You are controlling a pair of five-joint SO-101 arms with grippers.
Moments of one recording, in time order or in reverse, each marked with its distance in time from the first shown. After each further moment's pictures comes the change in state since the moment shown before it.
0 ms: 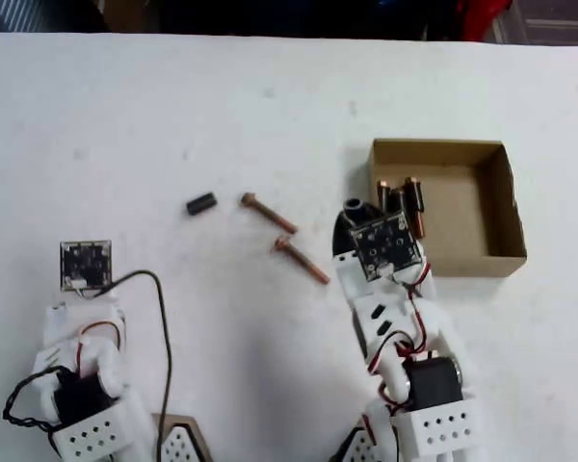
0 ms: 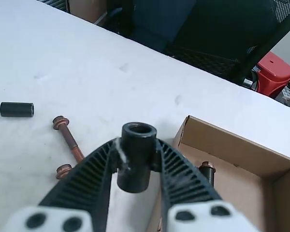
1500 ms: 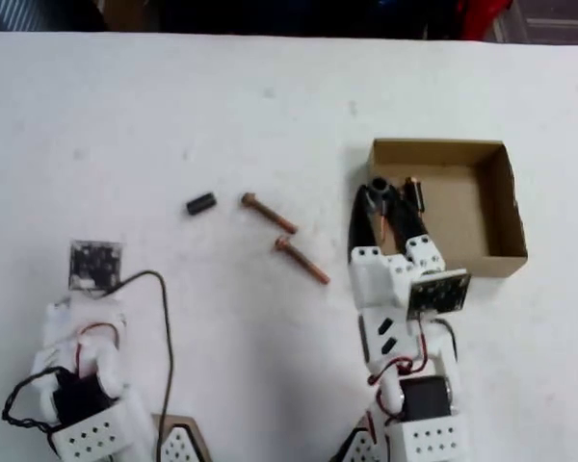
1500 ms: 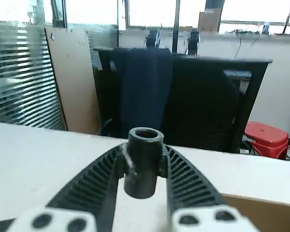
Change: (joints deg) left arm 0.0 0.0 0.0 -1.4 -9.1; right arm 4.0 -18.4 20.9 -26.2 -12.9
